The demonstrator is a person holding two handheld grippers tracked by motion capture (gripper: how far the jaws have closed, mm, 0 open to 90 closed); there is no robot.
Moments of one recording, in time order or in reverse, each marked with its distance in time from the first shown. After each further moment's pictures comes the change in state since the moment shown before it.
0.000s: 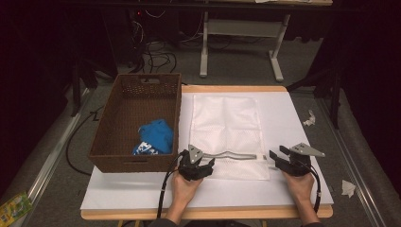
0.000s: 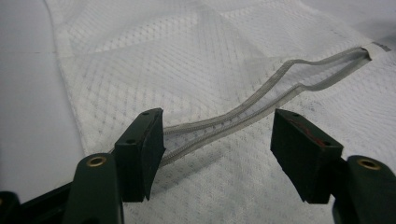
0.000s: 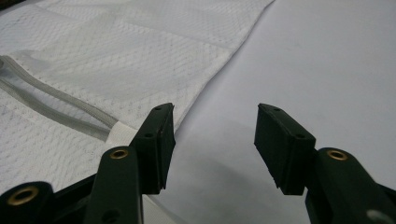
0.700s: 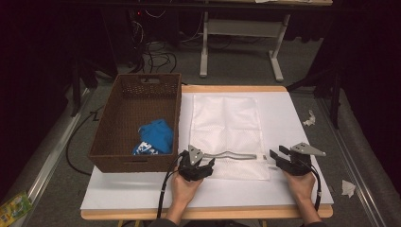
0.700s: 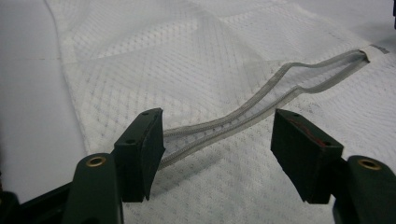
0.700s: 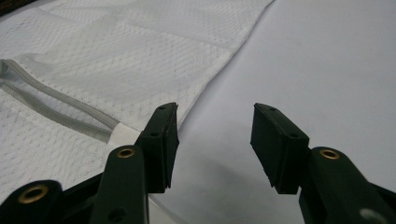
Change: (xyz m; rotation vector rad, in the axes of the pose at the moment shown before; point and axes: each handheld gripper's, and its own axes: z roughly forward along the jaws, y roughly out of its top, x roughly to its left) left arm -0.002 -0.001 -0.002 -0.019 0.007 0.010; right arm -0.002 0.001 0.000 0.005 0.013 0.014
